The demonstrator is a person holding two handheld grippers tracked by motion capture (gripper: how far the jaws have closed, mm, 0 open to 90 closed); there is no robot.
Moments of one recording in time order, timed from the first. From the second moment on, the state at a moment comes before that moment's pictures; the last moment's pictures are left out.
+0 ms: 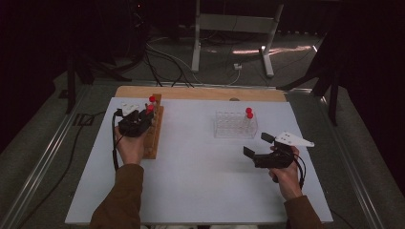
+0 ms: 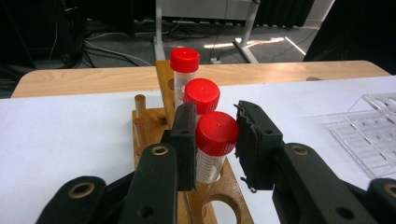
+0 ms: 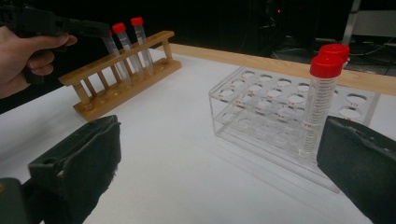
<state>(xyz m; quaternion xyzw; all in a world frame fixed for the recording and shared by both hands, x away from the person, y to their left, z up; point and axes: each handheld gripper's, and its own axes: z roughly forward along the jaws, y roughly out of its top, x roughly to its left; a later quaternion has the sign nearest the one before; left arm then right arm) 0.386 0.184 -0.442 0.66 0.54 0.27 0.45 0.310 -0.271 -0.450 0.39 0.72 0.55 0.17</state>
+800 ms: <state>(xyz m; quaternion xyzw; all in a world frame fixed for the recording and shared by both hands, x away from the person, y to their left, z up) 0.363 0.201 -0.422 0.63 0.53 0.24 0.51 0.310 -0.273 -0.451 0.39 0.72 0.55 0.17</state>
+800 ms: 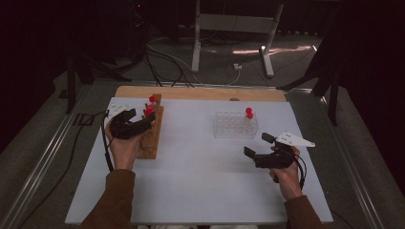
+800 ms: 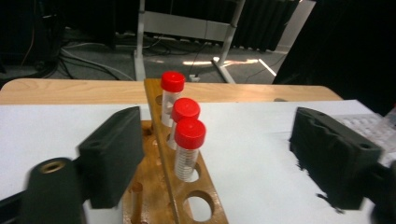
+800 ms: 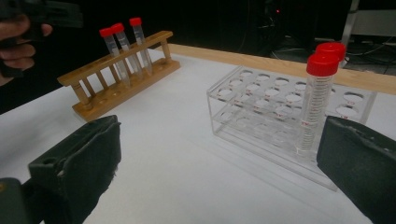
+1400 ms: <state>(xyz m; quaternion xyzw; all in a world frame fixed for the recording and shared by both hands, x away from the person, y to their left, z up) 0.296 0.217 -0.420 0.64 0.48 0.27 0.54 0.308 -0.274 -0.449 0.39 0.72 0.55 0.18</state>
